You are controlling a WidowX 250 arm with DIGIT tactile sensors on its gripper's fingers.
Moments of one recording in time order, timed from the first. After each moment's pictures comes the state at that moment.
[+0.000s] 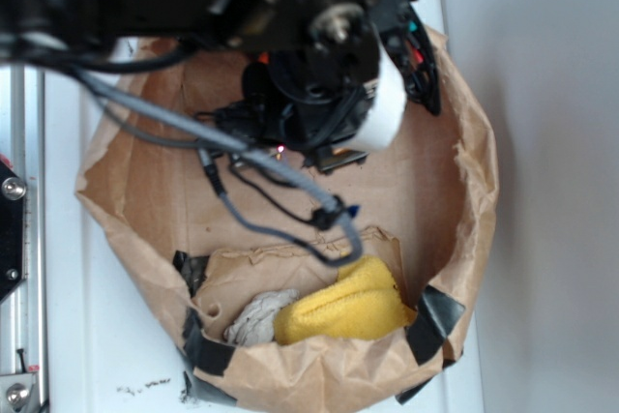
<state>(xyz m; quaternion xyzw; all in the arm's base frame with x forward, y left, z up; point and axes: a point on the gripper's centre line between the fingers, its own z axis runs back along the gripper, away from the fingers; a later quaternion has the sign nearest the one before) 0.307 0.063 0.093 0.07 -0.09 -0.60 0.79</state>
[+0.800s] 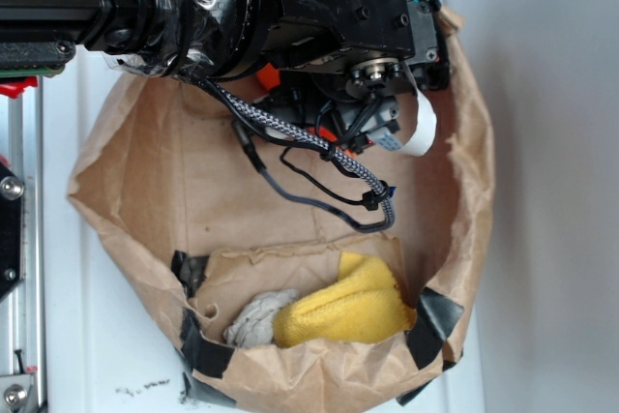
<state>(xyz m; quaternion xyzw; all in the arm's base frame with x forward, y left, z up) 0.313 0.096 0.058 0.12 -0.02 -0.56 0.82</state>
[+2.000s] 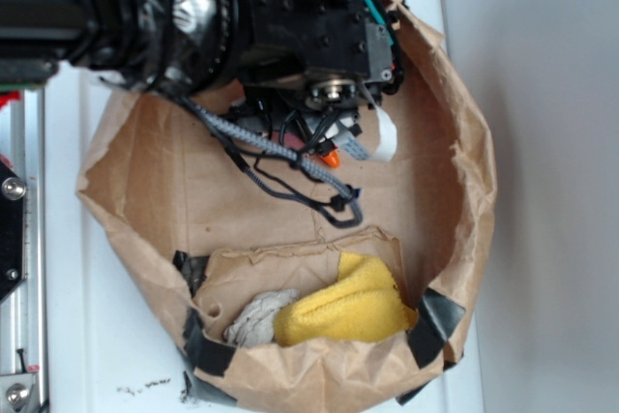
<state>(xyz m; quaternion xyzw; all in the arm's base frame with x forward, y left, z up) 0.295 0.100 0.042 0.11 -0.01 -0.51 0.85</state>
